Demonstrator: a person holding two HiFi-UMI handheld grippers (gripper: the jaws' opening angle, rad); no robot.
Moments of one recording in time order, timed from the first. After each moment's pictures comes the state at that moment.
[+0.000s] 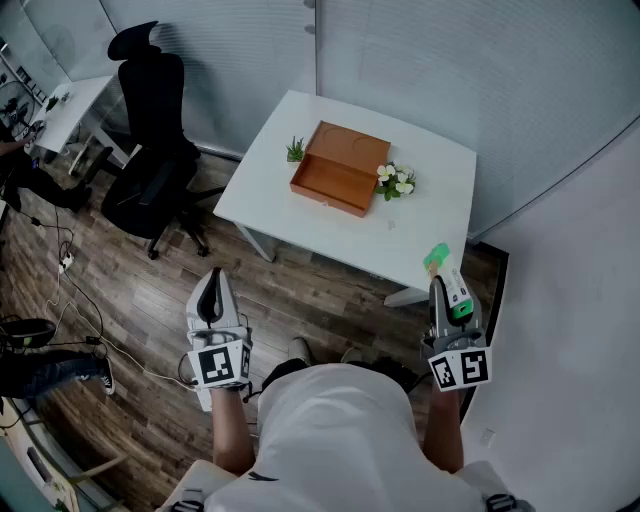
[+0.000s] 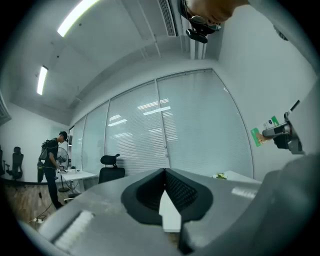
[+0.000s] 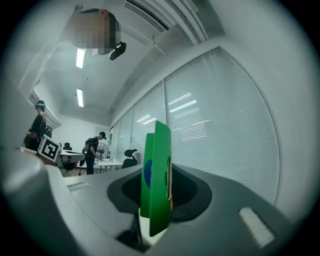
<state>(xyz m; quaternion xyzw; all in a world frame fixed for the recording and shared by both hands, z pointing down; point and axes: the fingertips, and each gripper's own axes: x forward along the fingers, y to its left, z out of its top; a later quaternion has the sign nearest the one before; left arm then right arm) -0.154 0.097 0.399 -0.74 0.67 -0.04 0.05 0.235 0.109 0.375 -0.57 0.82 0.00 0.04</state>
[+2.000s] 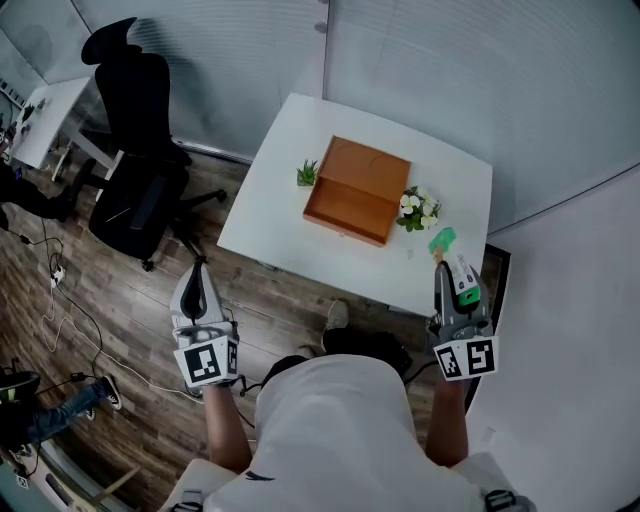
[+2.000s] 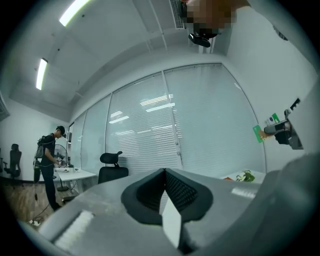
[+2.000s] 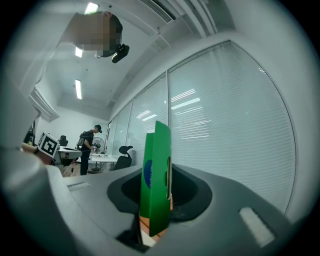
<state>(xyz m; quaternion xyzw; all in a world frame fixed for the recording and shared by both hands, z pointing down) -0.242 -0.047 0.407 -0.74 0.67 -0.04 0.04 0.173 -0.036 0.369 -0.57 0.82 0.02 0.01</state>
